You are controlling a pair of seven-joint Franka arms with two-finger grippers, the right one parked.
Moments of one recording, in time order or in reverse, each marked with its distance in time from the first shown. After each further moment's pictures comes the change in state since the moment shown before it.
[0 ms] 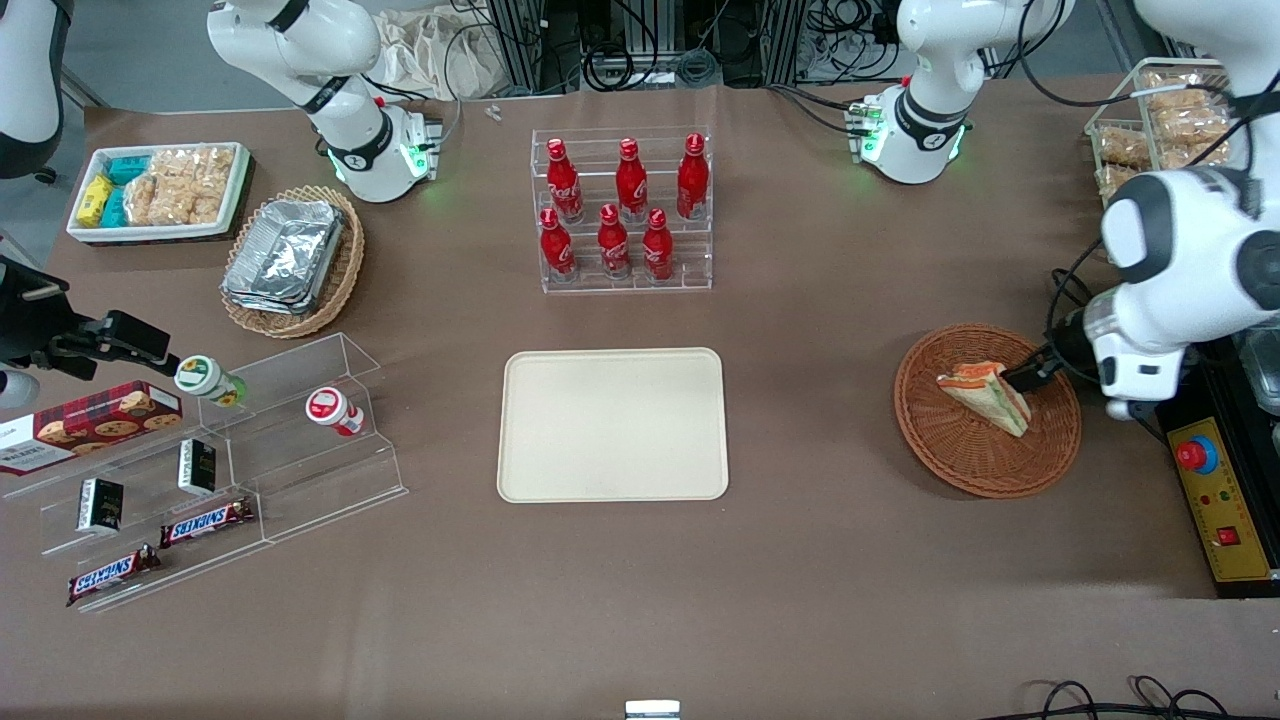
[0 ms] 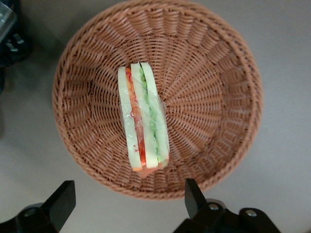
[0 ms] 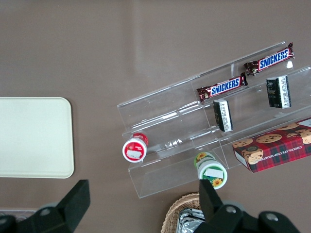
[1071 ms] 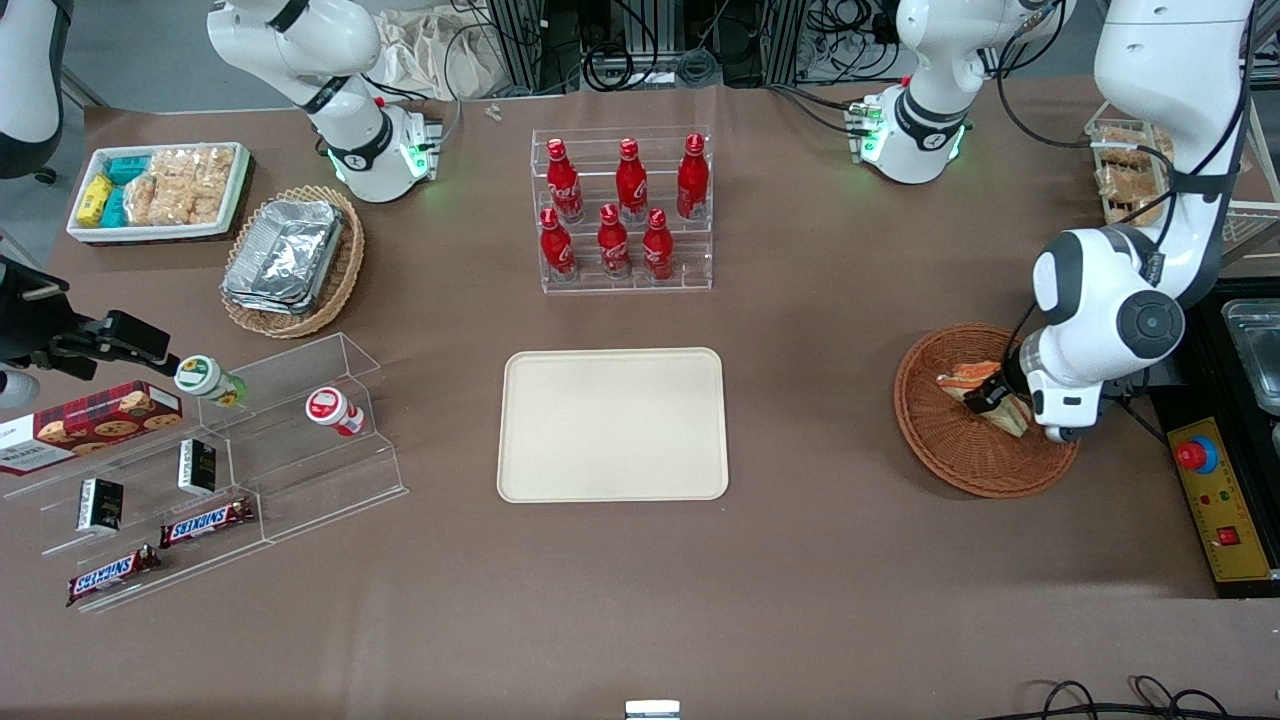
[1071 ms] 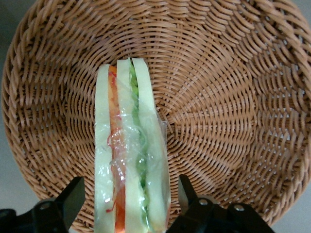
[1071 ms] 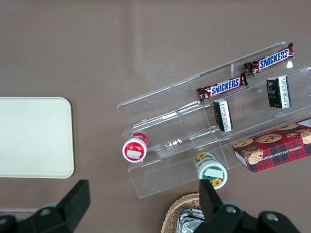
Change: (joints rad) arm -0.033 0.166 0.006 -0.023 0.075 0.165 -0.092
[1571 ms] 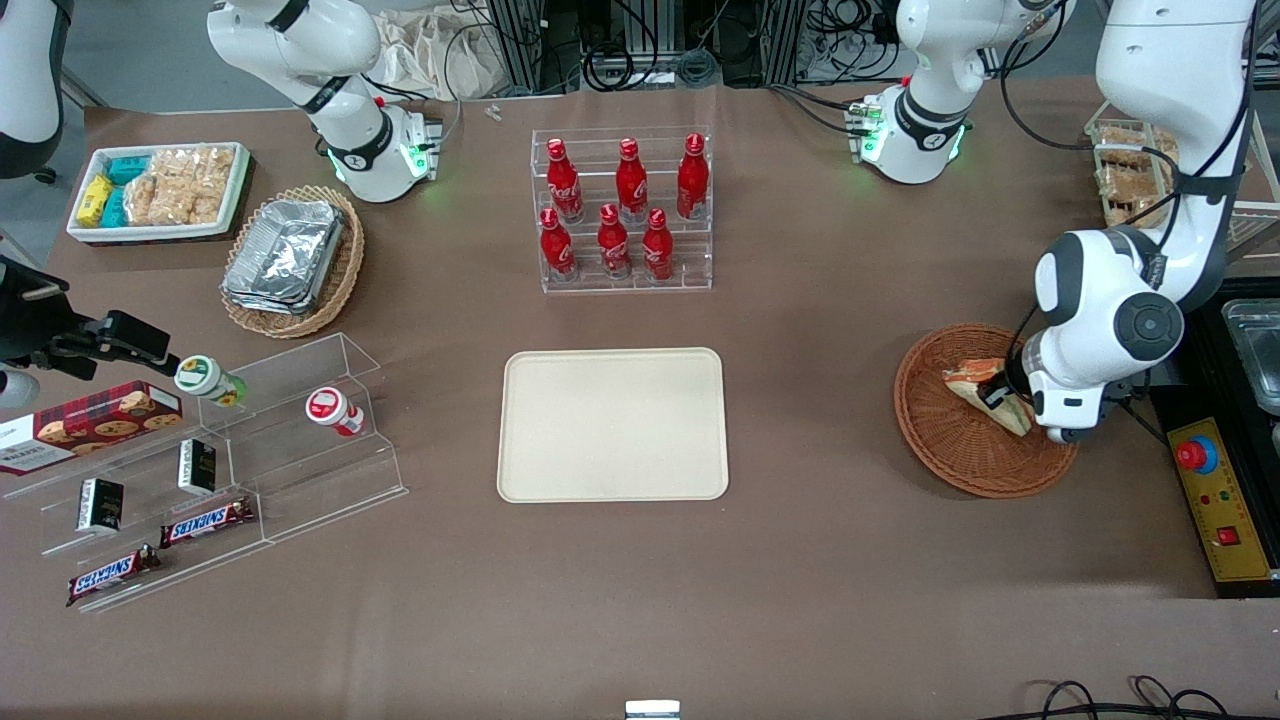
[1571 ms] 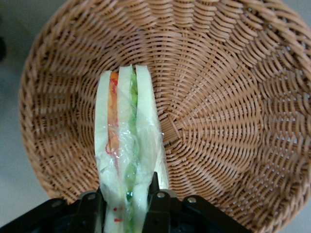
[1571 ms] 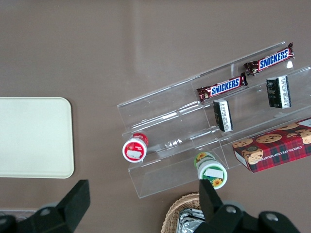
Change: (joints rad) arm 0.001 -0.026 0.000 0.023 0.048 -0.062 0.000
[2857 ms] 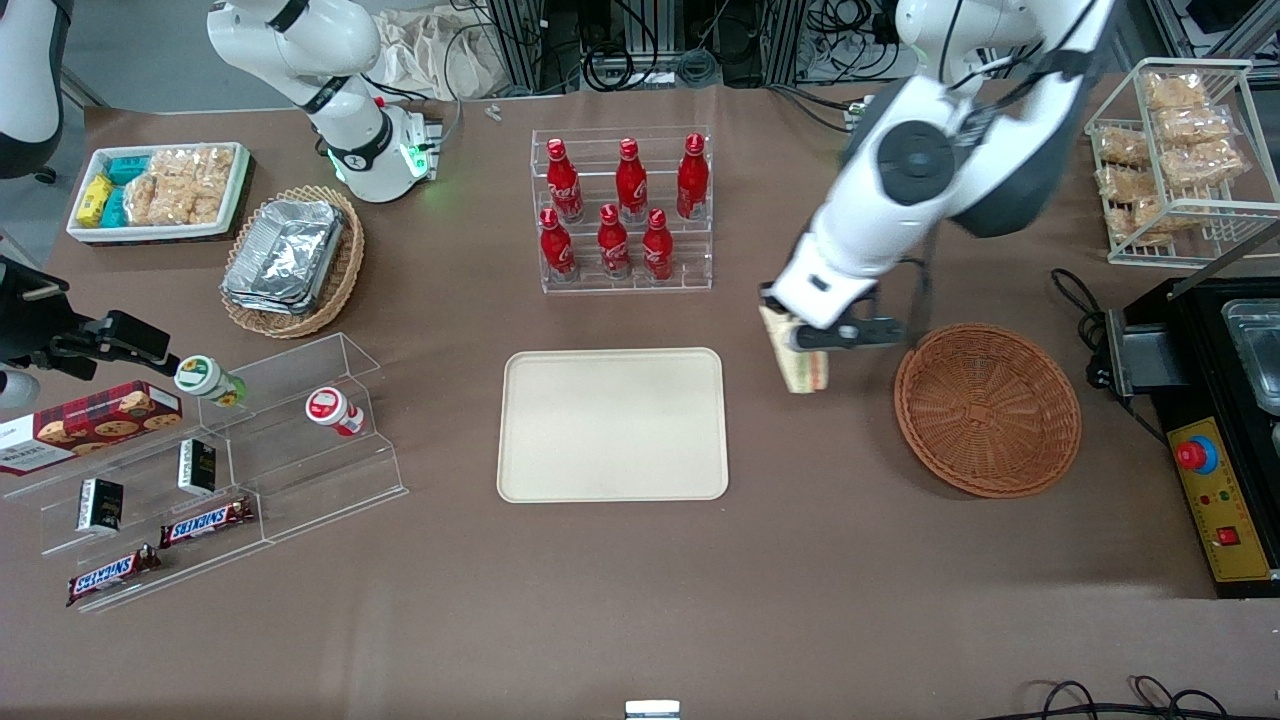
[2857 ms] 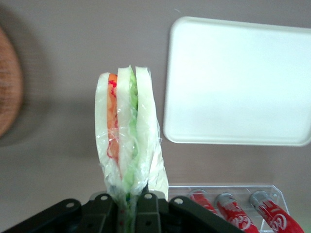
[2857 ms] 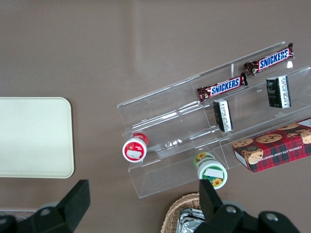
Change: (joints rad) arm -0.121 -0.091 -0.528 0.286 -0.113 -0.249 0.074
